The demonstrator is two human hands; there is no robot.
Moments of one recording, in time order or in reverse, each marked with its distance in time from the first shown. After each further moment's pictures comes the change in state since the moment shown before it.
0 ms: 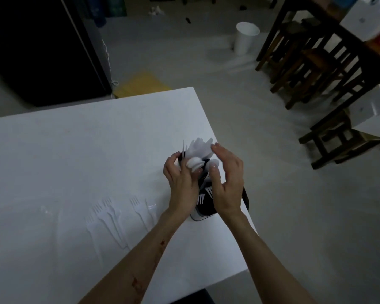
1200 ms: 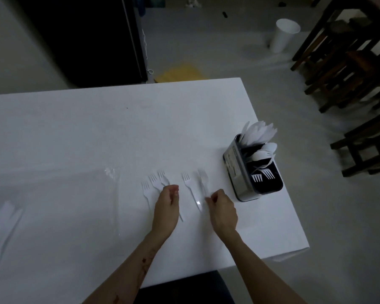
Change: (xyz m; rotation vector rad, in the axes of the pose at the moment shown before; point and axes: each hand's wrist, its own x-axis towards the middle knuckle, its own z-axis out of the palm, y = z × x) left_hand -0.085 -0.113 -0.168 0.144 0.046 -0.325; right_hand -0.142 -0.022 0.109 -0.418 -0.490 0.630
